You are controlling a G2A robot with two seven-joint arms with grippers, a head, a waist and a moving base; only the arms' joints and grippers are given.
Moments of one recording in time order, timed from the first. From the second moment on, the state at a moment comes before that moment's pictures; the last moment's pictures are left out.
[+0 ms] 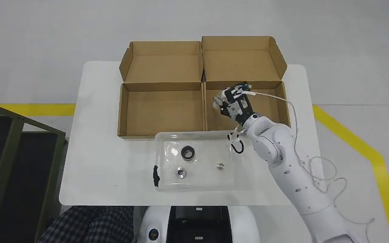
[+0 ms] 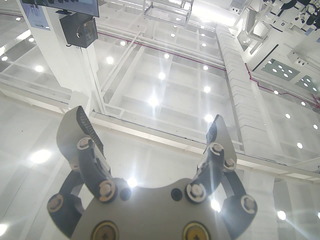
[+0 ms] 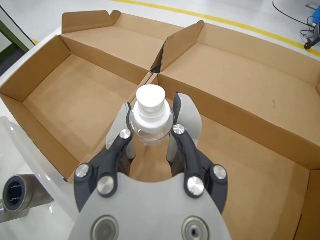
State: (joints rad) left arm -0.11 -0.30 -0.54 -1.19 3.07 0.29 0.07; right arm -1.00 -1.24 1.07 -1.54 -1.10 -0.16 0.34
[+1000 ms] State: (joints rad) left arm -0.11 -0.30 -0.54 -1.19 3.07 0.29 0.07; right arm -0.96 -1.27 1.04 -1.48 -1.13 -0.15 0.39
